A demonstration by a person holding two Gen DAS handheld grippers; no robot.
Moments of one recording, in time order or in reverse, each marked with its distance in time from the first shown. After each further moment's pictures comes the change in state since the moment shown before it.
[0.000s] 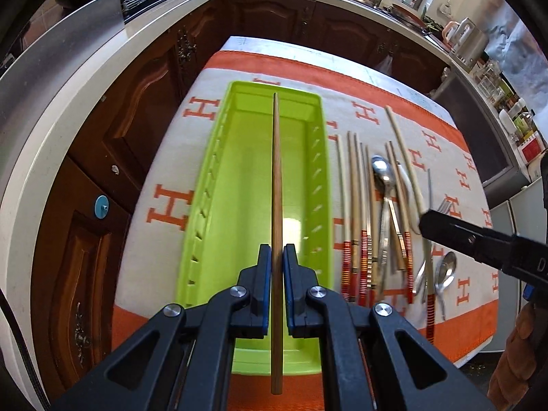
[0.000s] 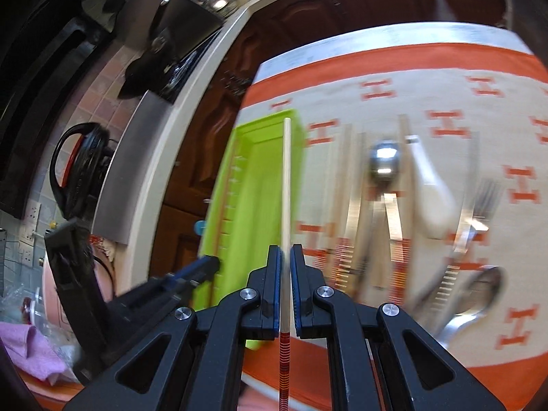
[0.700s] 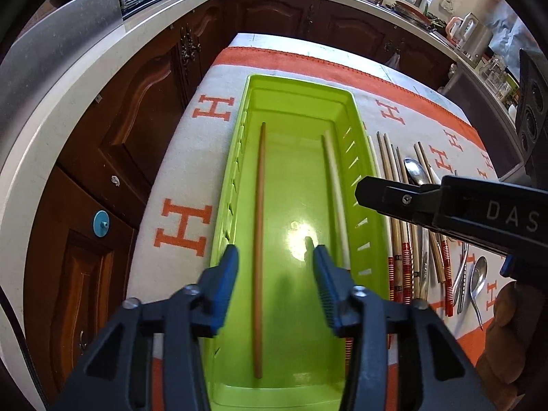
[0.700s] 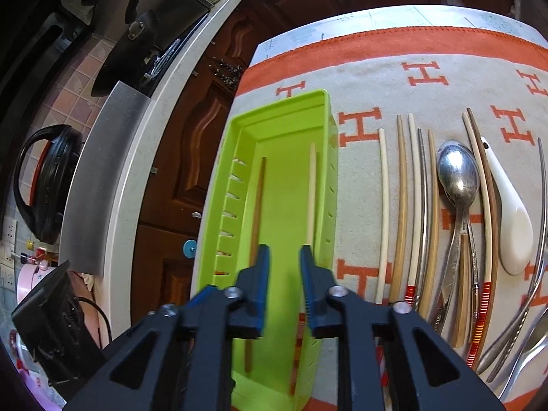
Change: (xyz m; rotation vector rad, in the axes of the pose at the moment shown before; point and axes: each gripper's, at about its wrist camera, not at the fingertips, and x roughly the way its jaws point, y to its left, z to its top) left arm 0.039 0.023 0.011 0.033 -0.023 0.025; right arm 0.109 0.026 0.036 0.035 0.012 -0.074
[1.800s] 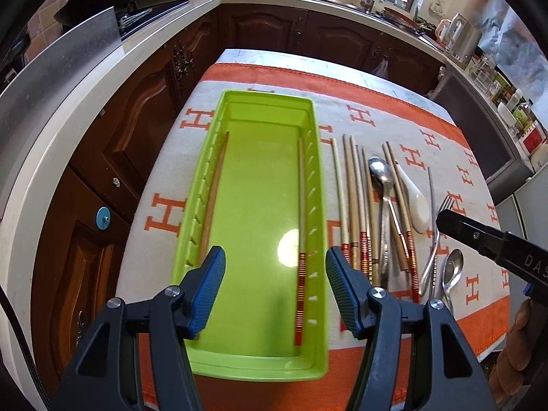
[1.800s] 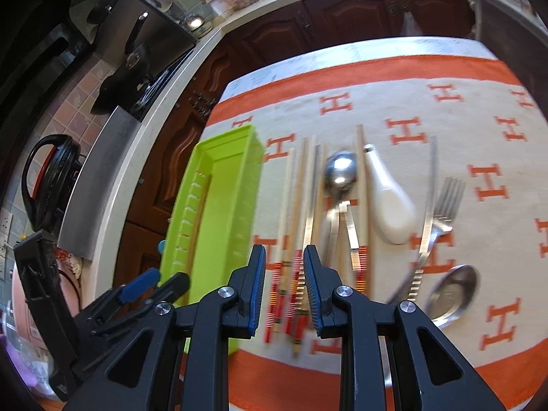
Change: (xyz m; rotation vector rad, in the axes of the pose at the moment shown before) left arm -0.042 -0.042 -0.019 0.014 -0.041 0.004; right arm -0.120 -0.076 -0.055 -0.020 -0.157 -0.094
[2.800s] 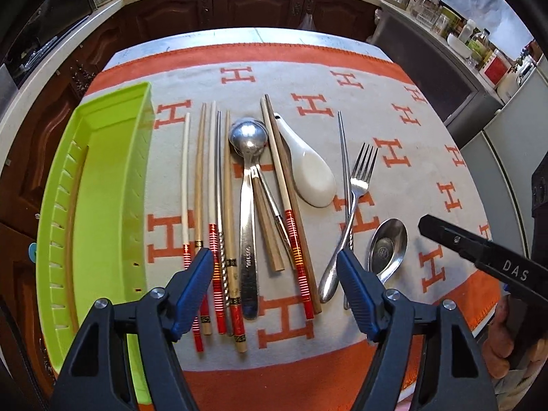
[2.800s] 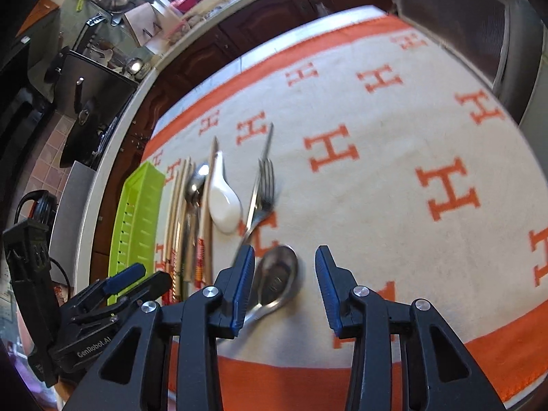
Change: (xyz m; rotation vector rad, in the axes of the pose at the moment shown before) left arm 0.046 -0.142 -0.007 0.215 0.123 -0.107; right arm -0.037 -0.177 -0.036 0.219 -0.024 -0.034
